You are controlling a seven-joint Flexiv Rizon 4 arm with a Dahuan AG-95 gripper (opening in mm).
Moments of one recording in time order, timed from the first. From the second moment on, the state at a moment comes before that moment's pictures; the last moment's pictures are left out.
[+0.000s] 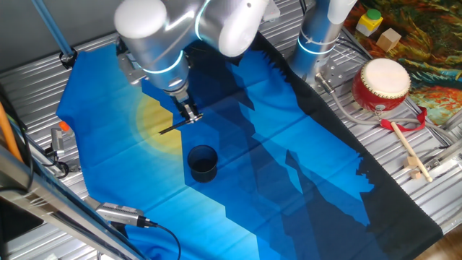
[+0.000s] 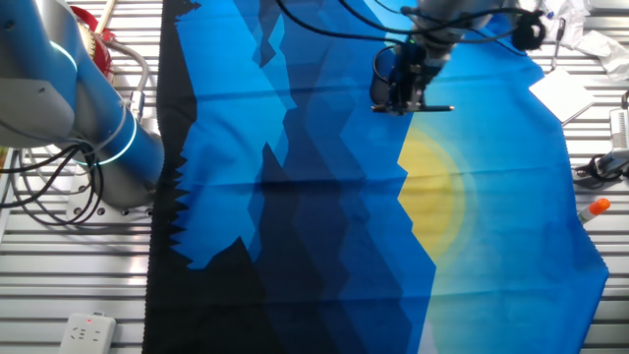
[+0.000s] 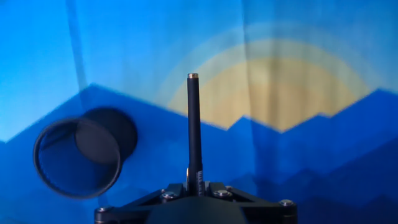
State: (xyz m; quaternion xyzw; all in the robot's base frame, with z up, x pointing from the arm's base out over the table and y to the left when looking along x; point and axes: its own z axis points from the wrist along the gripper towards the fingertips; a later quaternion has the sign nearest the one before) arm 0.479 0.068 0.134 -0.01 -1.00 0.00 0.08
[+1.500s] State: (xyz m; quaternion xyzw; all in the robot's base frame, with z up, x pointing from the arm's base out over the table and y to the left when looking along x) arm 0.431 0.113 0.150 -0.12 -0.99 -0.01 0.09
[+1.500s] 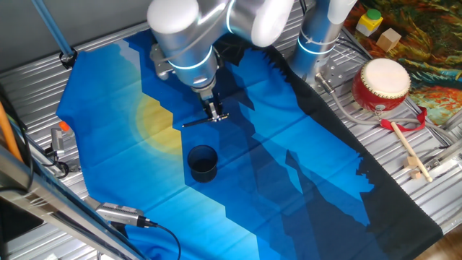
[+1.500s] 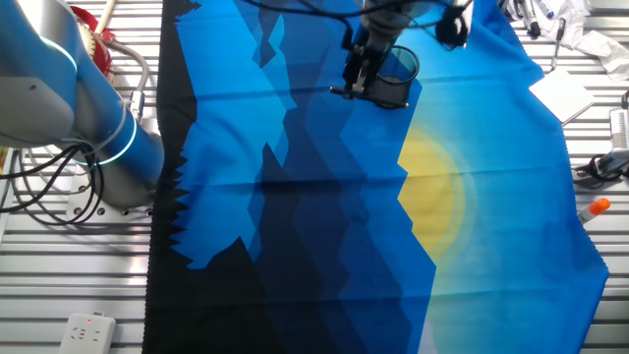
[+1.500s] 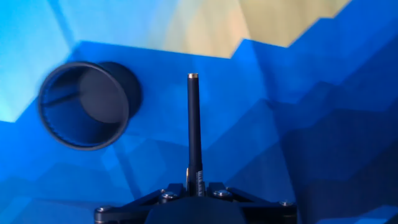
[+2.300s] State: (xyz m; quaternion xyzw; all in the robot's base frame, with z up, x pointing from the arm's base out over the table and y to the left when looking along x) arm 0.453 0.166 0.155 -0.12 -0.99 -0.02 0.10
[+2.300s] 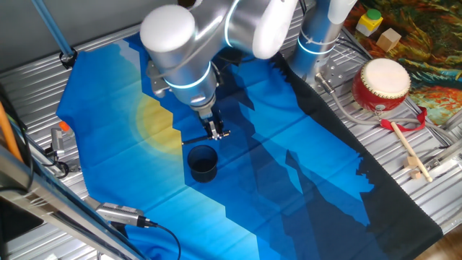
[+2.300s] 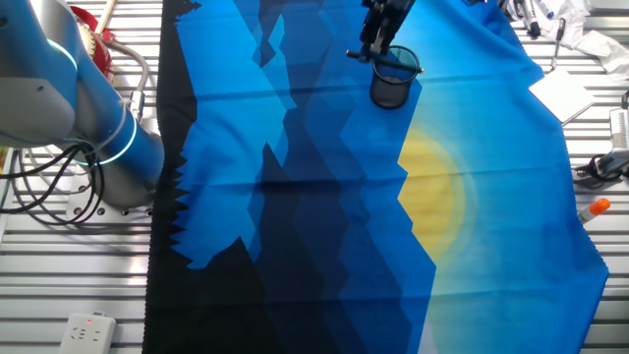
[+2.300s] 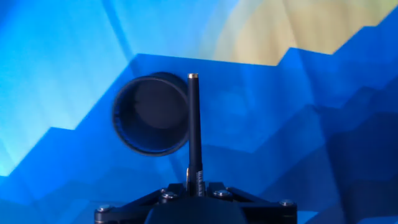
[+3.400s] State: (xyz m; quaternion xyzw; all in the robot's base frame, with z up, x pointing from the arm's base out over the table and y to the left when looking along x) arm 0.450 0.182 0.145 -0.11 -0.98 -0.08 0.13
